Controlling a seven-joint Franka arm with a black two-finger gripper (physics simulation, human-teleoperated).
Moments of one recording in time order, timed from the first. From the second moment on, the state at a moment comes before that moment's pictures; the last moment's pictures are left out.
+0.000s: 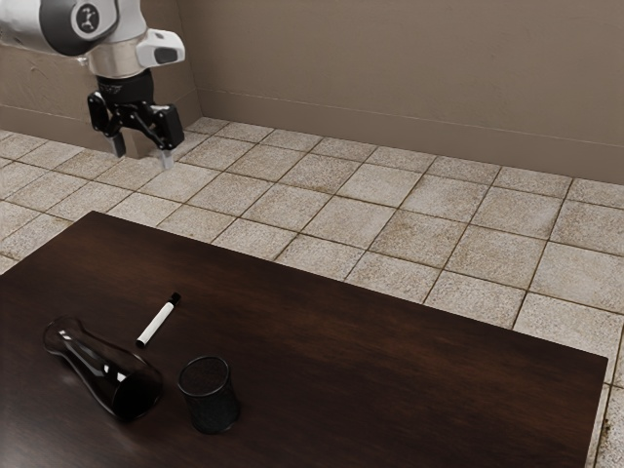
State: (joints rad) arm 0.18 -0.04 -0.11 -1.63 0.09 1.60 -0.02
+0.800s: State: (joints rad) arm 0.27 0.27 -0.04 -2.01 0.11 2.02 -0.10
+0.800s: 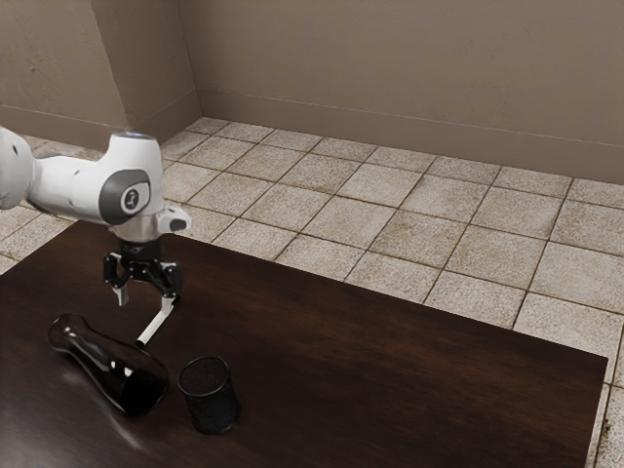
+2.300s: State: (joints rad) arm 0.26 0.47 0.02 -1.86 0.12 2.19 0.02
